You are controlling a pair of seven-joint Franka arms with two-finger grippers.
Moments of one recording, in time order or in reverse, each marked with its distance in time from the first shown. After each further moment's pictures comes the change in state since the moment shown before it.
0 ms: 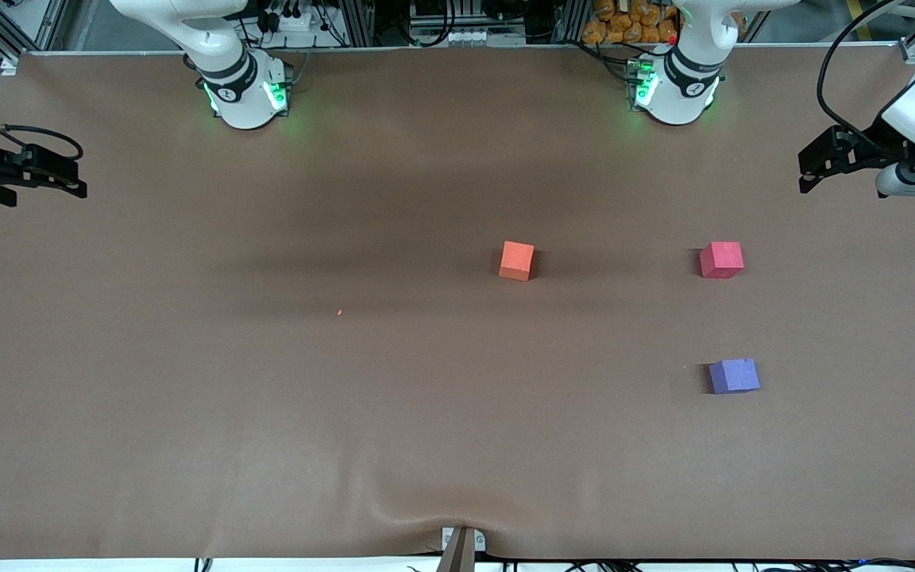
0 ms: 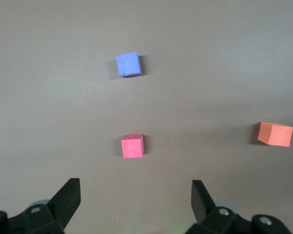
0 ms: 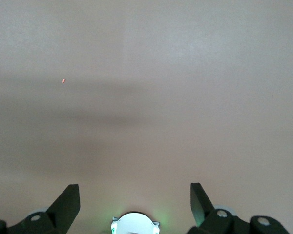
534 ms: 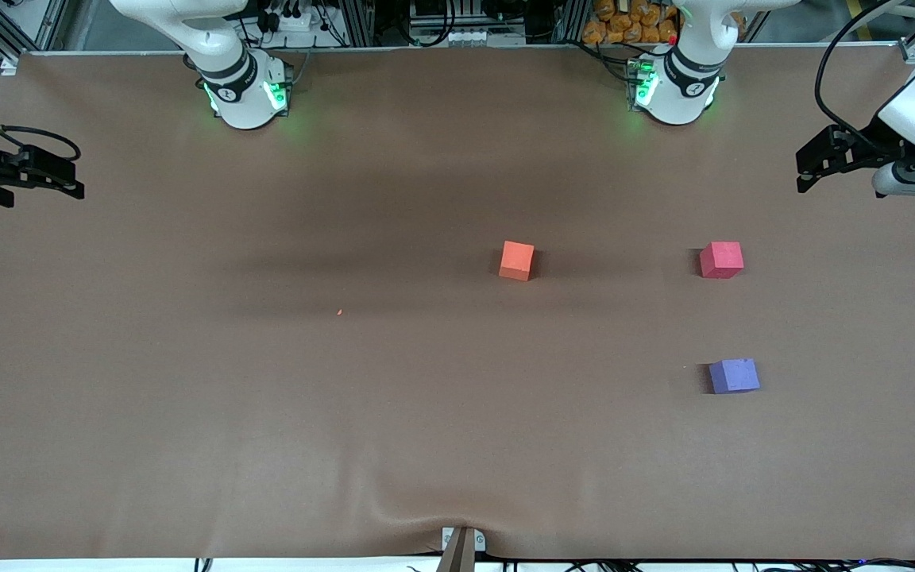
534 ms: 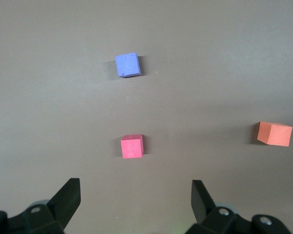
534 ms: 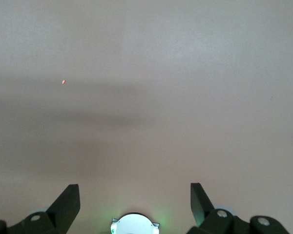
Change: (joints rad) left arm 0.000 0.000 -0.001 0.002 0.000 0.000 0.000; right arm 0.001 0.000 0.003 0.000 0.000 0.005 -0.002
